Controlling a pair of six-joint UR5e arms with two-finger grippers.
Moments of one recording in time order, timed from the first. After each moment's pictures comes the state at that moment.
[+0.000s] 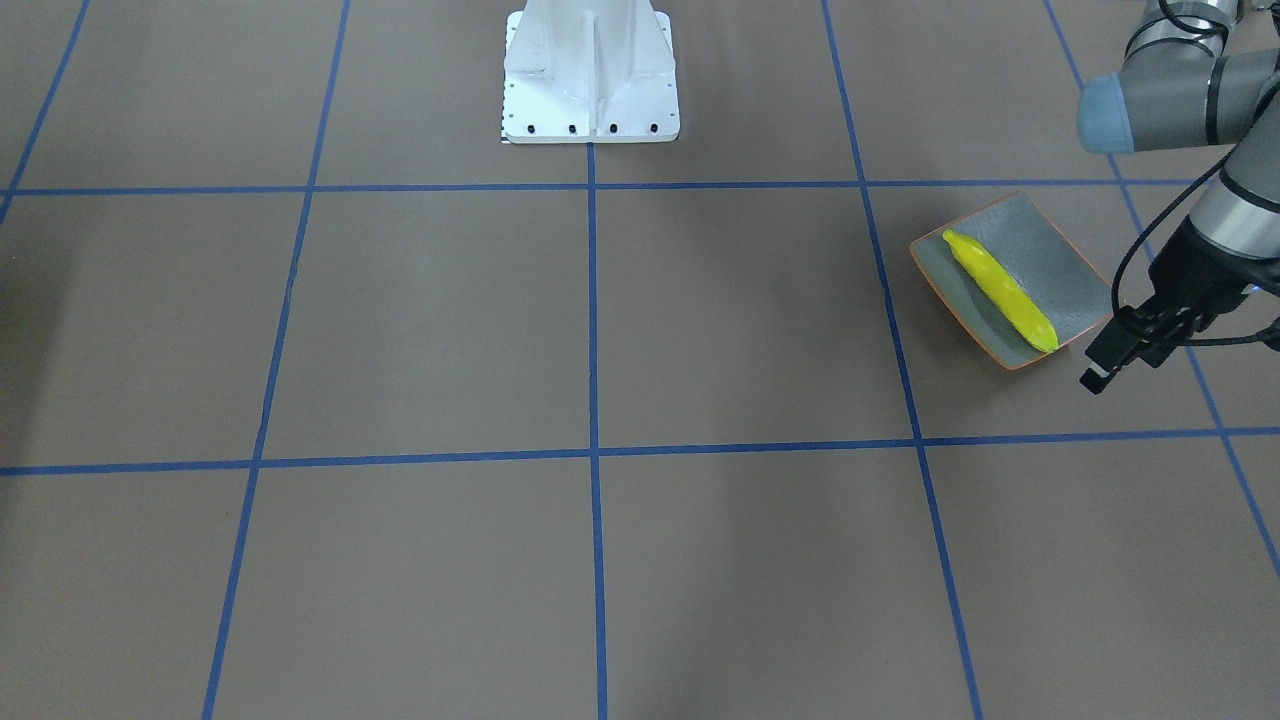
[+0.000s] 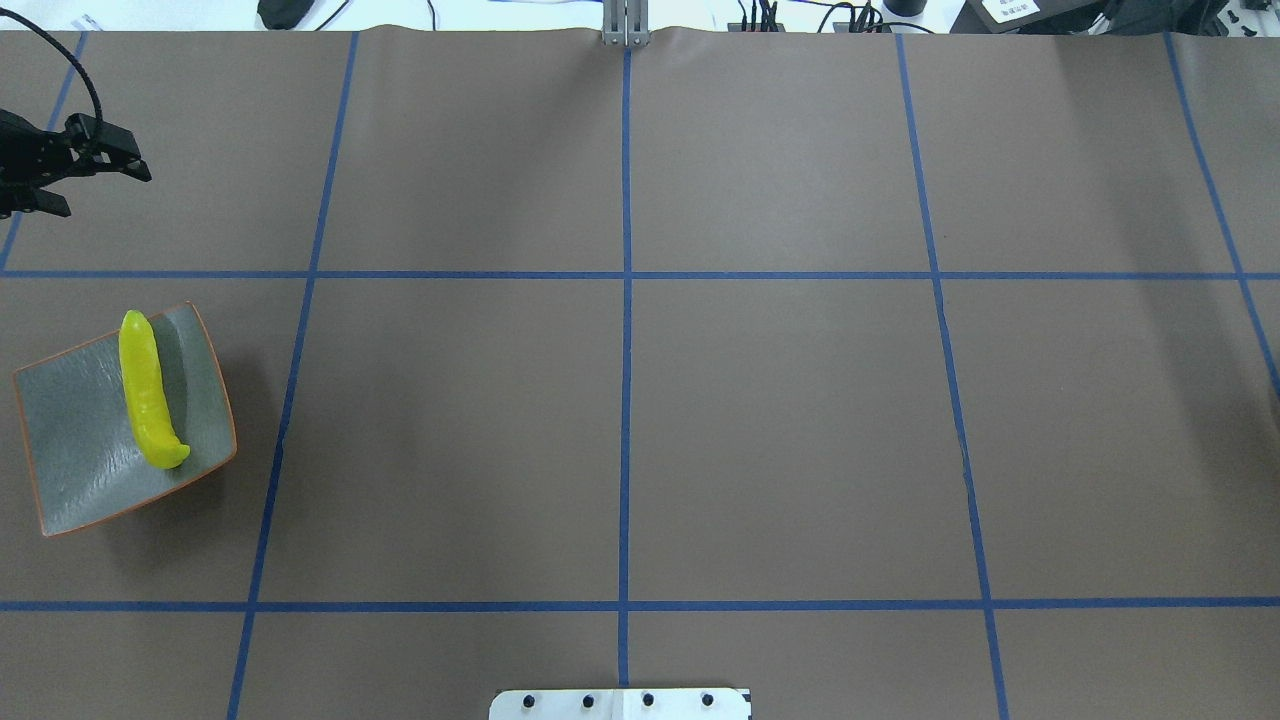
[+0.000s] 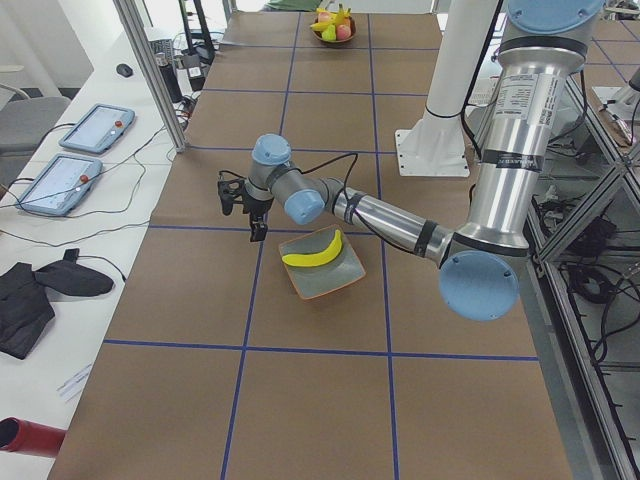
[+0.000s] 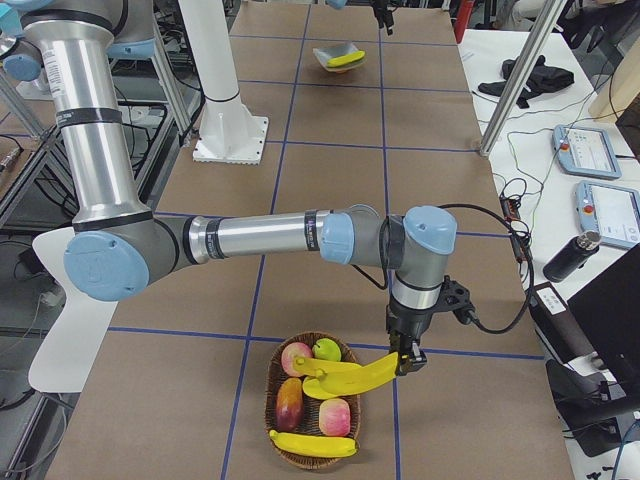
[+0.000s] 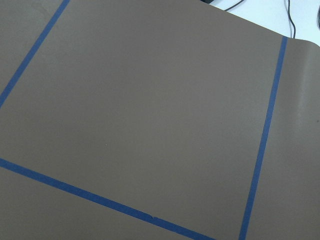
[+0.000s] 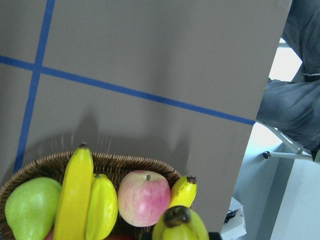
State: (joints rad) left arm -1.12 -1.74 -1.74 -2.01 -2.08 -1.20; right arm 1.63 -1.36 1.53 -1.72 1.98 -0.23
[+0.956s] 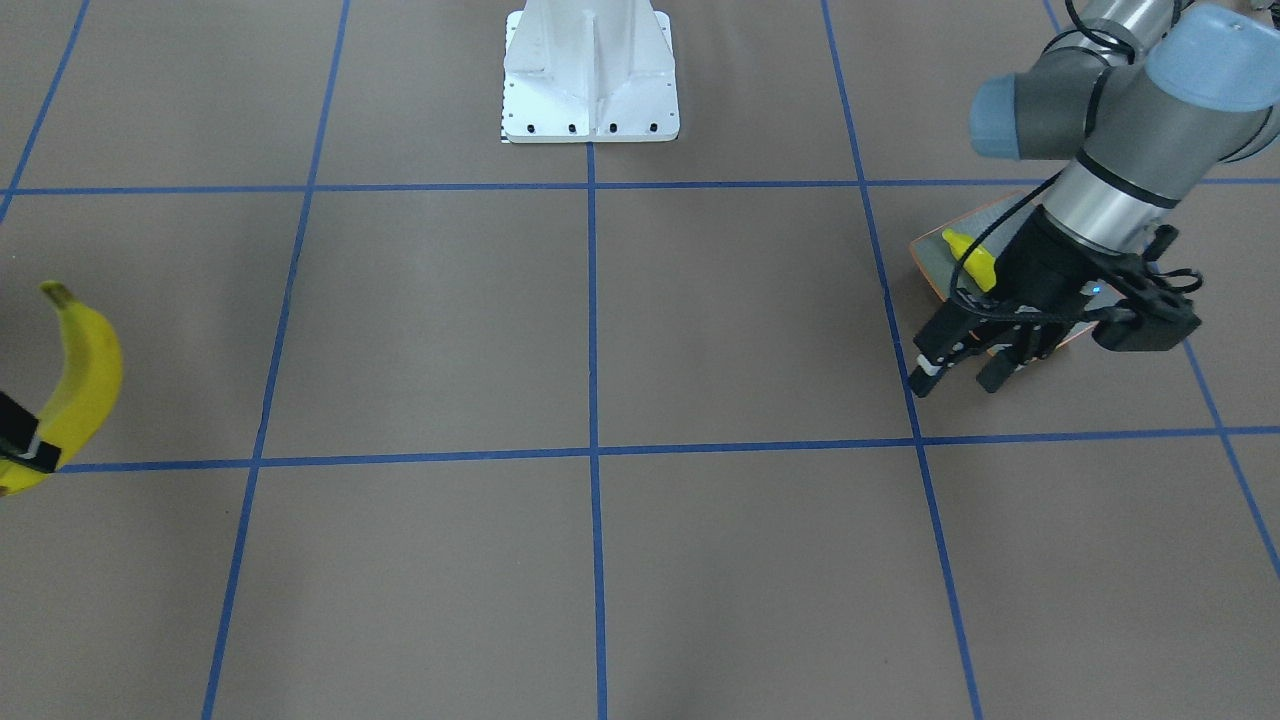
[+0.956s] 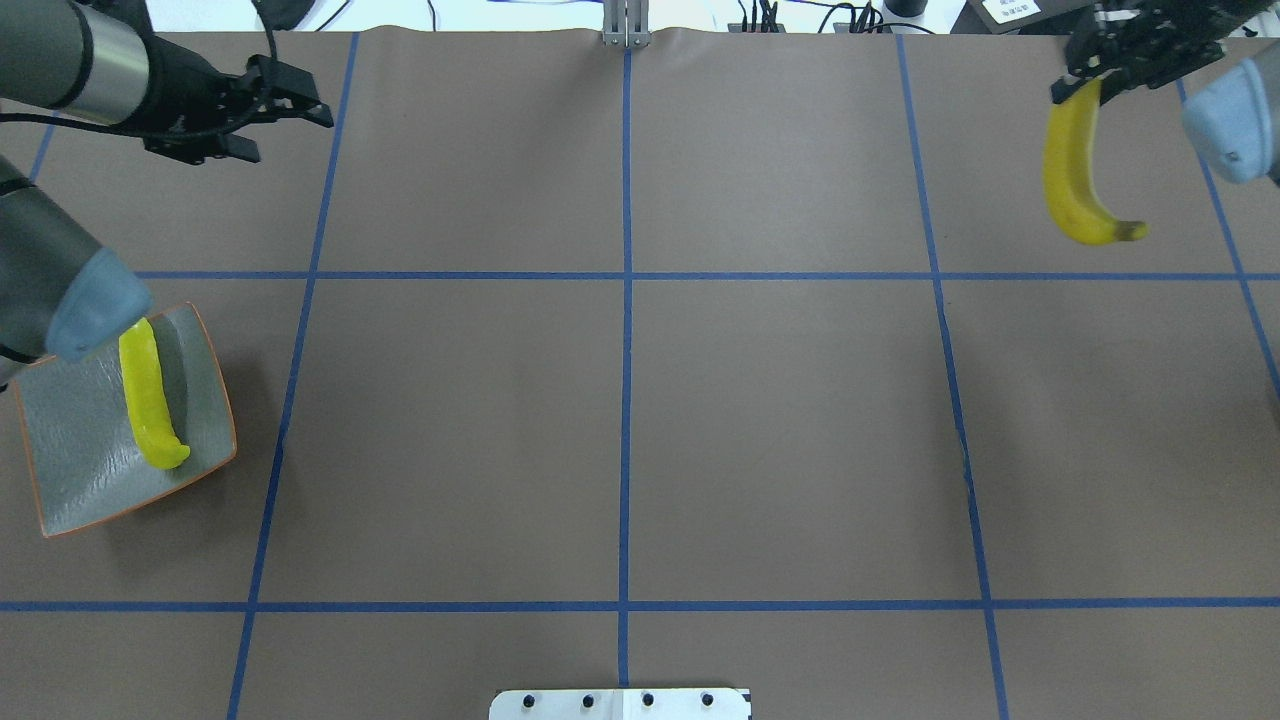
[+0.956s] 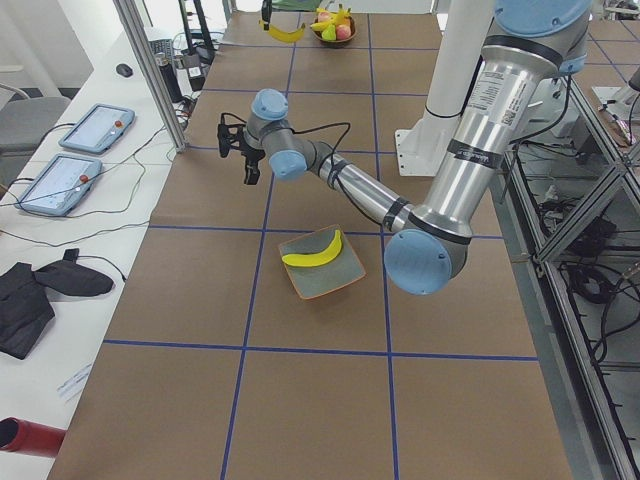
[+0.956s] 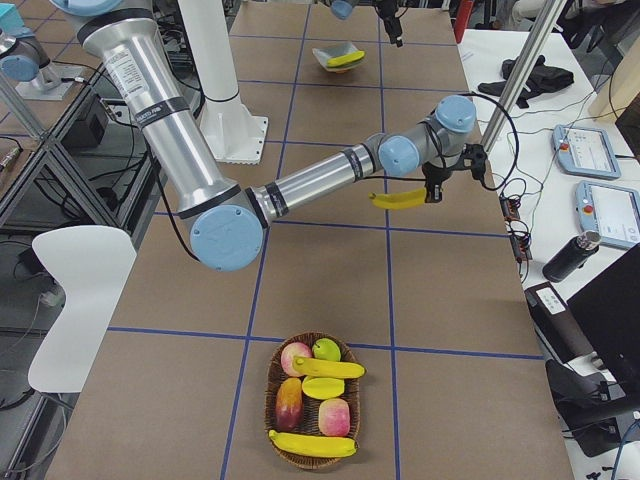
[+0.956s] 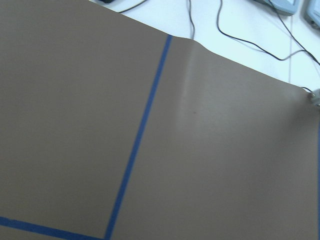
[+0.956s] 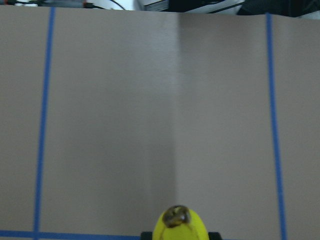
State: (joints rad) left arm -0.99 -2.00 -1.72 -2.12 -2.08 -1.32; right arm 1.25 -1.06 1.55 -1.50 2.47 0.65
